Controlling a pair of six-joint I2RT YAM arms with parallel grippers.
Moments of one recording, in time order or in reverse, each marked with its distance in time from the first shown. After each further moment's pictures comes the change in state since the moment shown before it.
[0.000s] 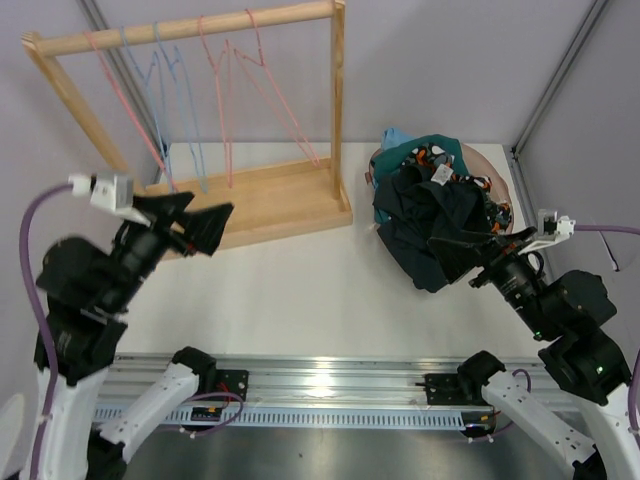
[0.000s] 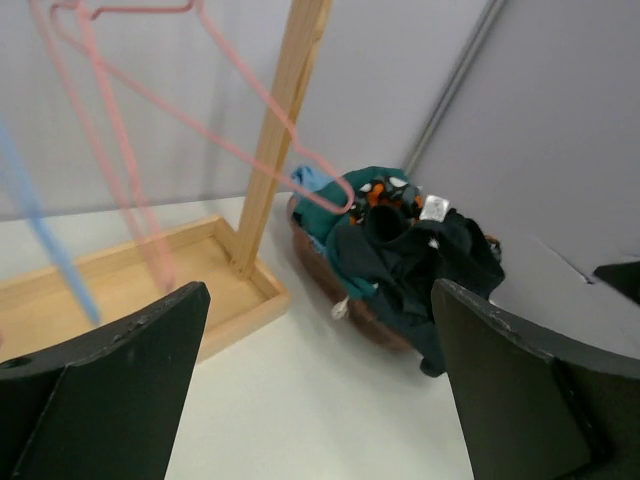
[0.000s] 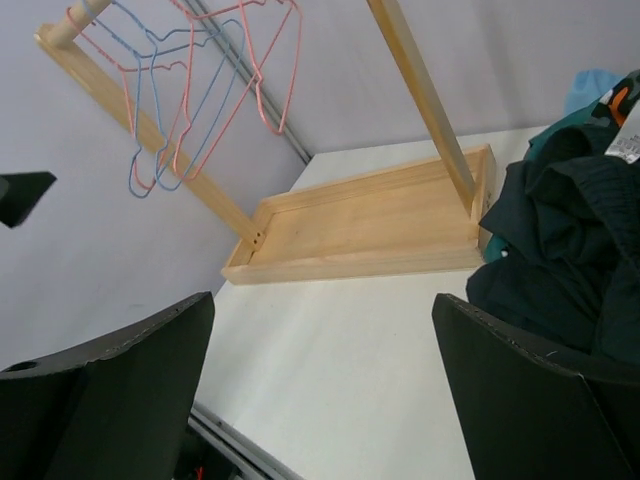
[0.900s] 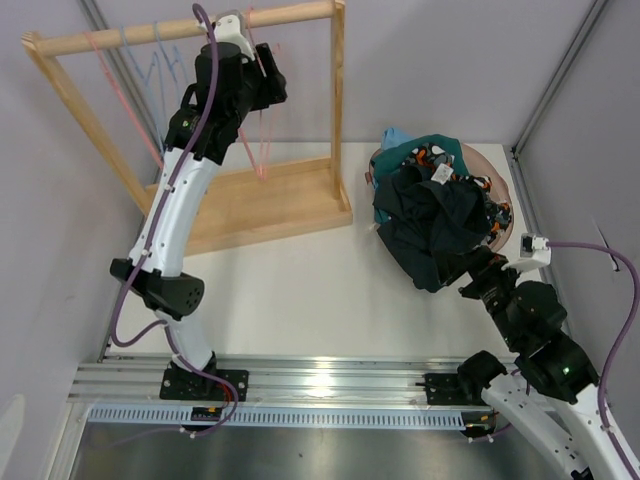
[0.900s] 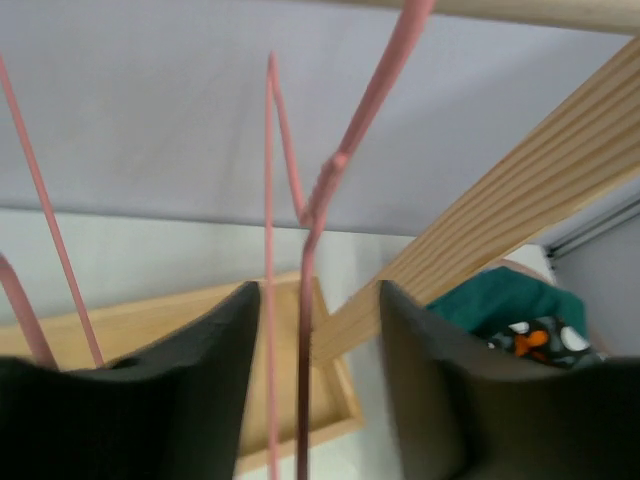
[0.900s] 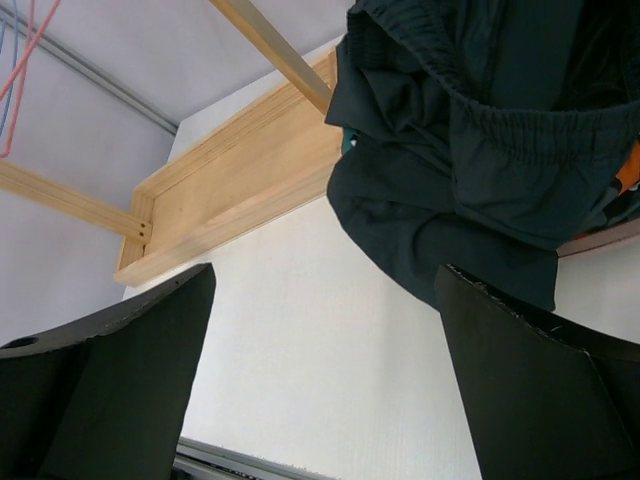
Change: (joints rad) left arm 0.000 1.092 0.937 -0.109 -0.326 -0.028; right arm 0.000 -0.147 -0.300 -0.068 0.284 0.138
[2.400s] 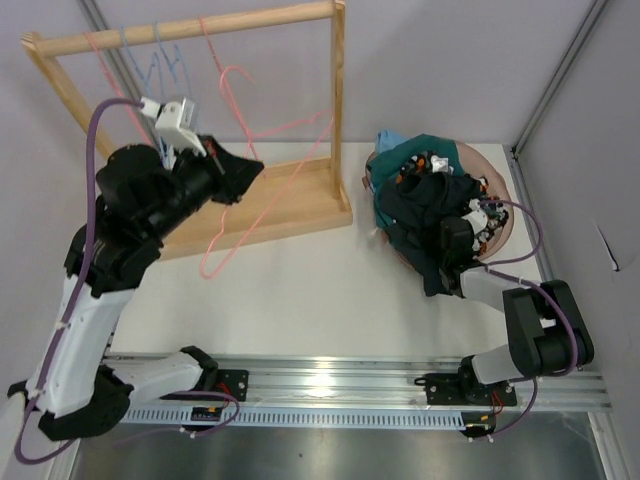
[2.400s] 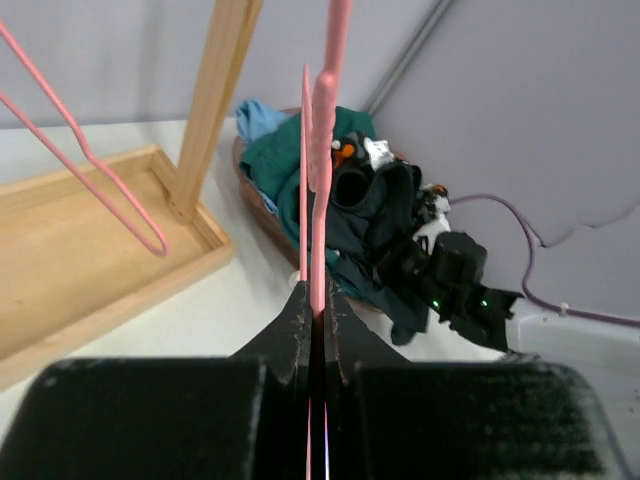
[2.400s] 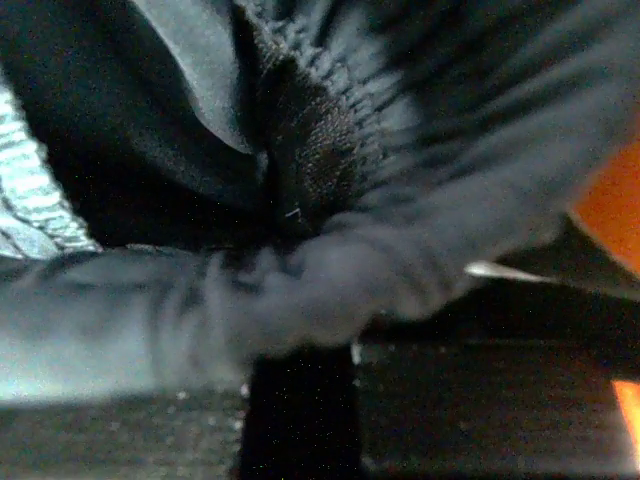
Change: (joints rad) left arm -0.187 -0.775 -0.673 -0.046 0.237 -0.089; right arm -0.346 1.097 -0.228 0.966 -0.046 0.095
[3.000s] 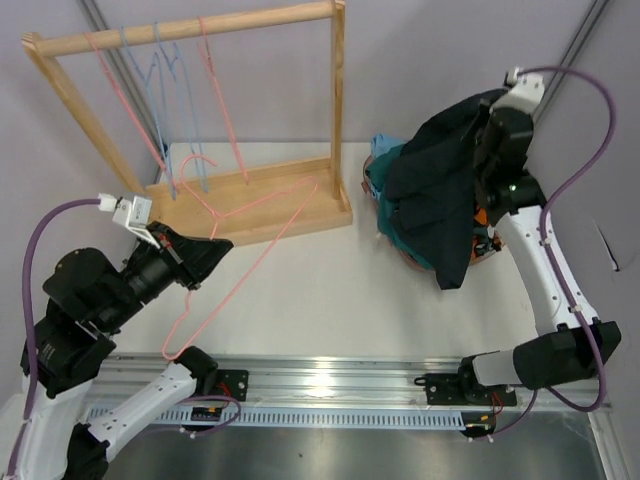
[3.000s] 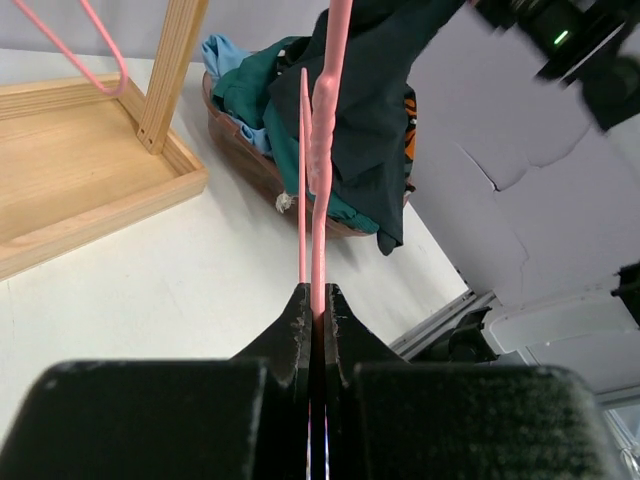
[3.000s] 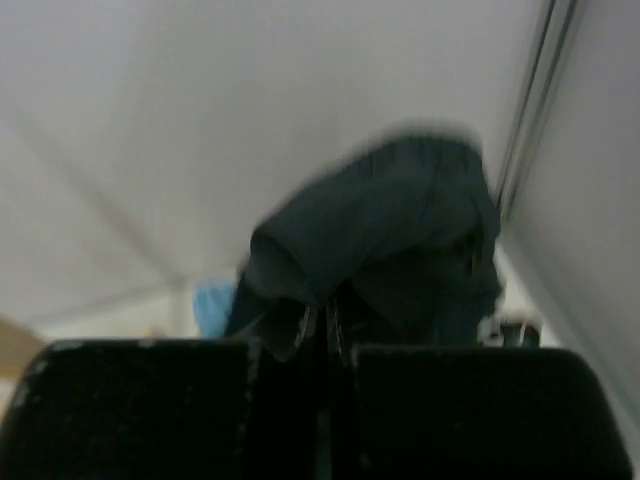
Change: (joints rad) left arm 0.002 -0.448 -0.337 -0.087 0.078 -0.075; right arm -0.013 -0.035 1.078 -0.588 0.168 -0.607
